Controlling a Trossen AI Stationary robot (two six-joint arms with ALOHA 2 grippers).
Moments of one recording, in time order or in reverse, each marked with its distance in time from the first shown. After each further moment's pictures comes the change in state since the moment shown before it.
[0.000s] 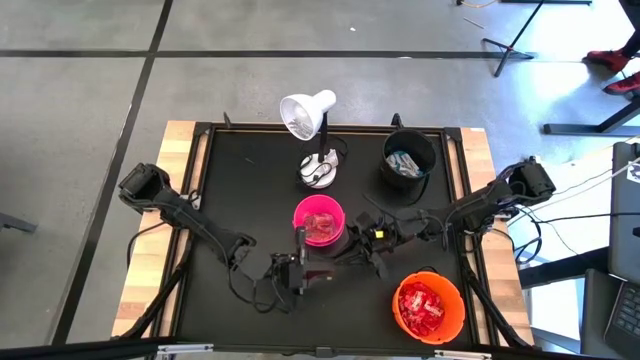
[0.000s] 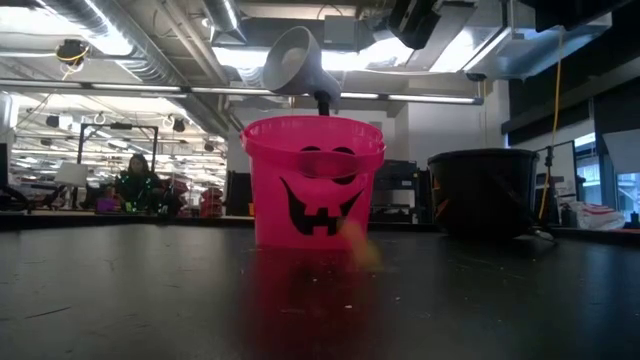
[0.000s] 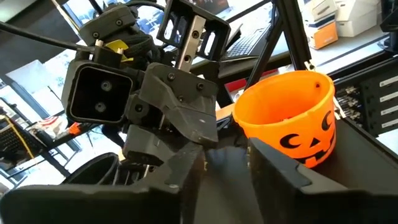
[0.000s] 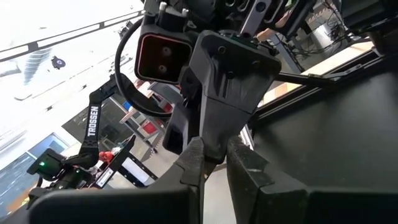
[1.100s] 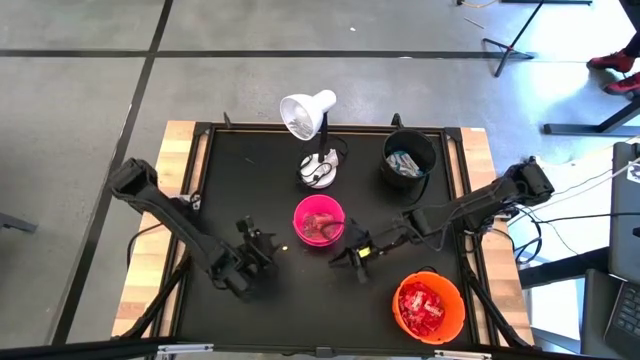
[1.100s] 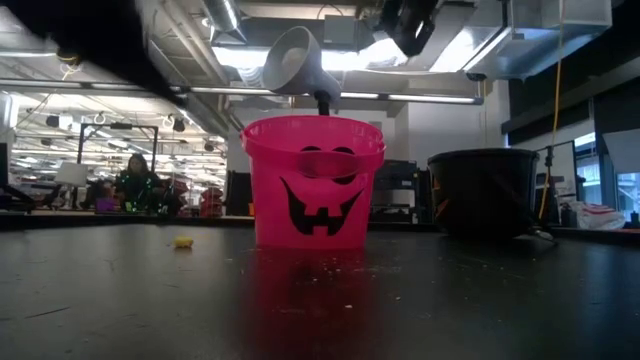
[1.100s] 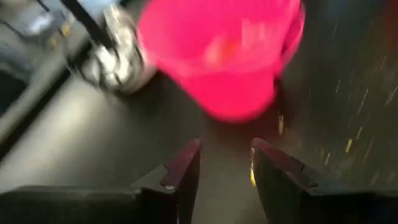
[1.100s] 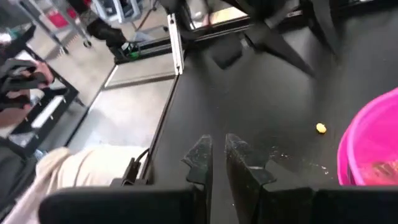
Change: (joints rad) left arm -0.171 -0.117 -0.056 -1.278 -0.314 -1.282; right arm 0.003 0.003 0.261 -0.717 0.073 -0.343
